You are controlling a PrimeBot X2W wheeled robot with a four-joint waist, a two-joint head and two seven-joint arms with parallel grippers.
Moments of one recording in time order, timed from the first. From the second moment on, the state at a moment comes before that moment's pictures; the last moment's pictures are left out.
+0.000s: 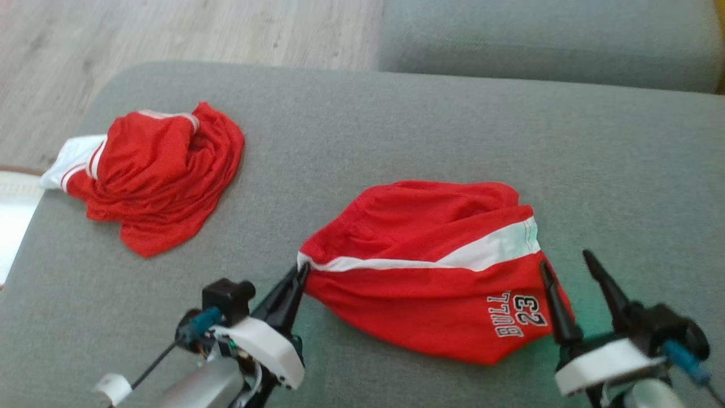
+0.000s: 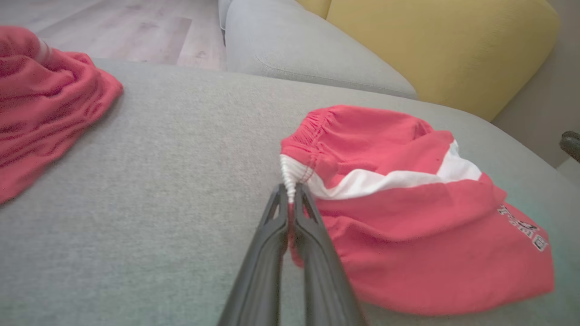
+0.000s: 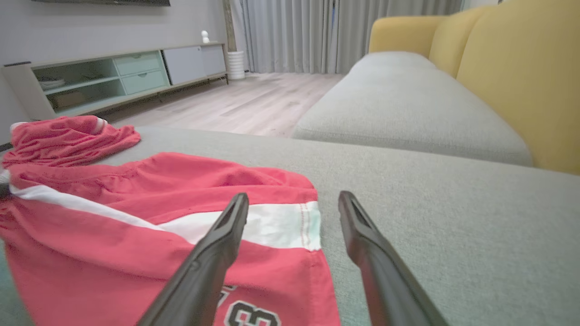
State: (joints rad) left arm -0.41 0.31 -1.00 0.52 -0.91 -0.01 -0.24; right arm 0.04 -0.16 0.13 0.24 0.14 0.13 -0.26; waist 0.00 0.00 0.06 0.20
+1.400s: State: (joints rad) left arm -0.52 0.23 -0.65 0.44 -0.64 -0.09 -0.25; right arm -0.40 -0.42 0.28 0.44 0.58 0.13 -0.25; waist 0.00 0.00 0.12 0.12
